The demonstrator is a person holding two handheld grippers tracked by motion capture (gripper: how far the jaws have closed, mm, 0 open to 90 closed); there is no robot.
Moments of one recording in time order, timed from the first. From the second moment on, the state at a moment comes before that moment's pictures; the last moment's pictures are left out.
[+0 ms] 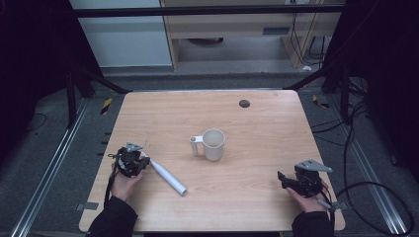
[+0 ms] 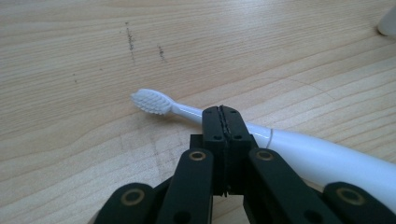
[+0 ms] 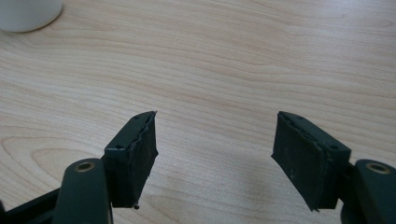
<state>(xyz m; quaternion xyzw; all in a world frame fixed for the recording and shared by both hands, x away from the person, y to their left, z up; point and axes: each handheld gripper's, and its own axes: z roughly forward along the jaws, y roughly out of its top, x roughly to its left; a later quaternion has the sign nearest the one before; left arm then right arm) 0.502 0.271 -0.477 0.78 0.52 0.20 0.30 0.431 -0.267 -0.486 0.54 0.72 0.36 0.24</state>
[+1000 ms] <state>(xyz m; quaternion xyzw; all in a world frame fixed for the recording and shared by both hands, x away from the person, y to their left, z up) 0.450 0.187 -0.463 0.84 0.40 0.15 0.35 0.430 -0.267 -0.486 0.54 0.72 0.36 0.25</state>
